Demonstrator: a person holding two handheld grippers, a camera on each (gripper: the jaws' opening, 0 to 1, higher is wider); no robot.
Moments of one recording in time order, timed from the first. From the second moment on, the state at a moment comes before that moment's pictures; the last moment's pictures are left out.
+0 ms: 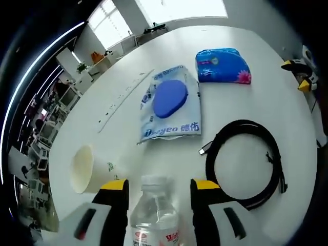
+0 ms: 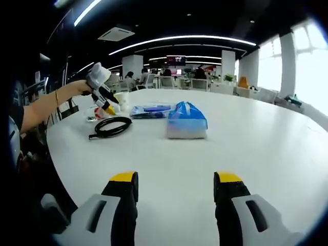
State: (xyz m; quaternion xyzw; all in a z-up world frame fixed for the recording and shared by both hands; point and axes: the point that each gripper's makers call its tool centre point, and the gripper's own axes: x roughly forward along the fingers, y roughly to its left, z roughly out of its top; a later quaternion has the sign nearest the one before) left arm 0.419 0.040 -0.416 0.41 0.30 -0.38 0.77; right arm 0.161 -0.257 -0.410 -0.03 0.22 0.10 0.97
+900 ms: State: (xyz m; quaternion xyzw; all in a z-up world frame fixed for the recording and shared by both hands) left arm 0.431 0.040 -0.435 0.45 0.34 -0.38 0.73; right arm 0.160 -0.250 -0.396 -0.02 0.20 0.11 0.97
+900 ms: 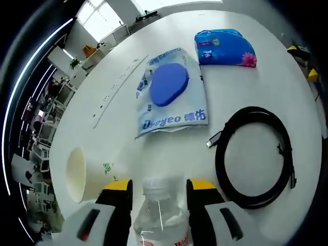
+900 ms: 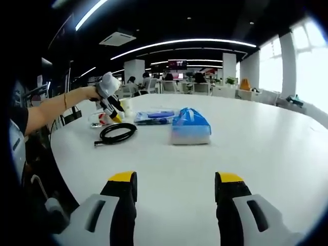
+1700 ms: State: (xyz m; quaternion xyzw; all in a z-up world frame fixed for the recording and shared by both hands) left arm 0.436 0.045 -0.442 0.45 0.39 -0.36 0.72; right arm 0.162 -0.245 -0.401 -0.01 0.20 0.12 0.97
